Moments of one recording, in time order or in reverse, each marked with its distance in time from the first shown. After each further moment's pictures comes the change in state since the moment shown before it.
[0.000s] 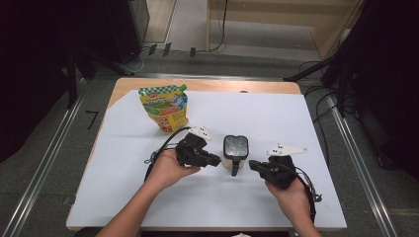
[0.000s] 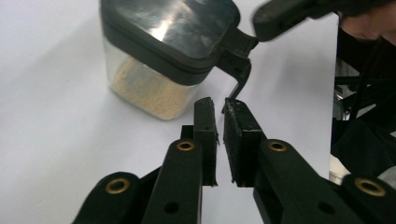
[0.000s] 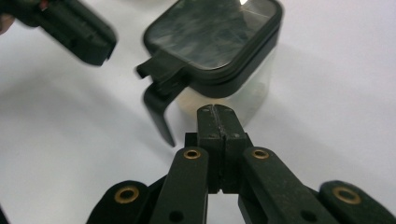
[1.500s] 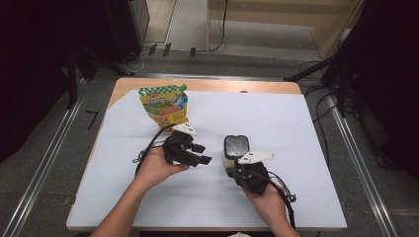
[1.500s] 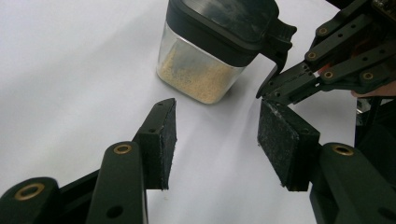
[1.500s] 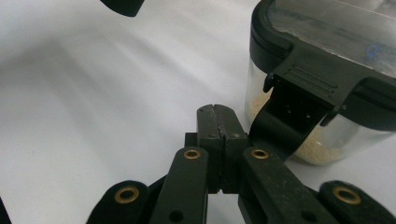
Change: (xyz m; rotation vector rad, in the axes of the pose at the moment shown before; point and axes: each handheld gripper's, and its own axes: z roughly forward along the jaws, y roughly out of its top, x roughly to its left) left arm 0.016 -0.015 -0.020 -0.047 0.065 -0.027; right arm 0.042 -0.001 0.047 0.060 0.045 -0.087
